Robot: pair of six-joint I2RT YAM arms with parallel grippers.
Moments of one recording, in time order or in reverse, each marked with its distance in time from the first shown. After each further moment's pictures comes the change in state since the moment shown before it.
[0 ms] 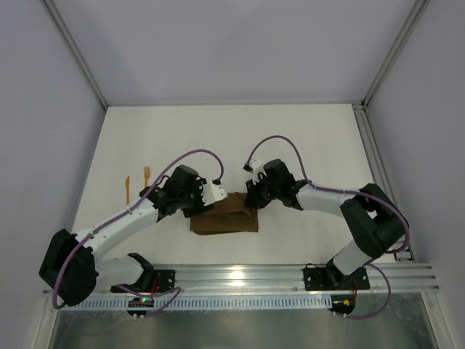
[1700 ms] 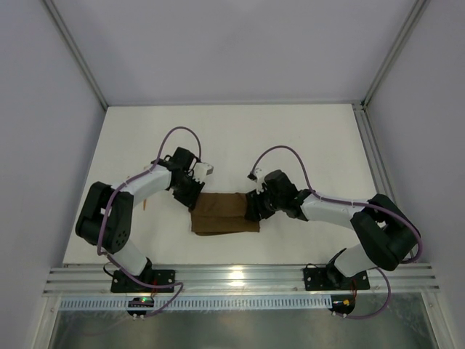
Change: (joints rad) left arm 0.236 0.418 0.241 -0.193 0.145 -0.497; right arm 0.064 -0.110 -0.103 -0.062 0.100 0.151
